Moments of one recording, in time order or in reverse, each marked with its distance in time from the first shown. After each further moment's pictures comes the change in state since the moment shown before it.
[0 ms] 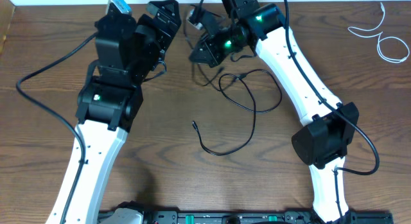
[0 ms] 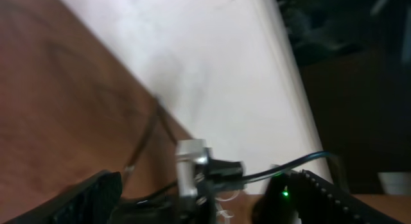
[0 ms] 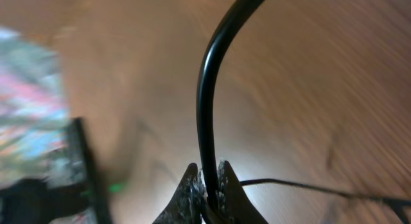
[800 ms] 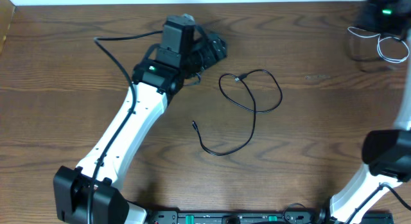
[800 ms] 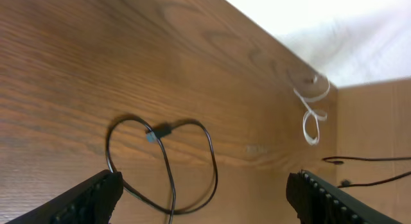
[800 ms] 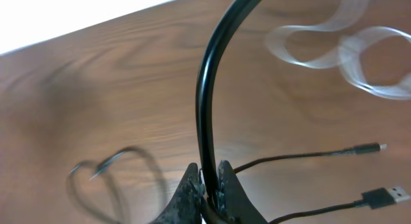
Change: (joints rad) left arm -0.152 0.281 0.000 -0.061 0.145 0.289; right arm -0.740 -0.213 0.000 -0.140 0.425 0.178
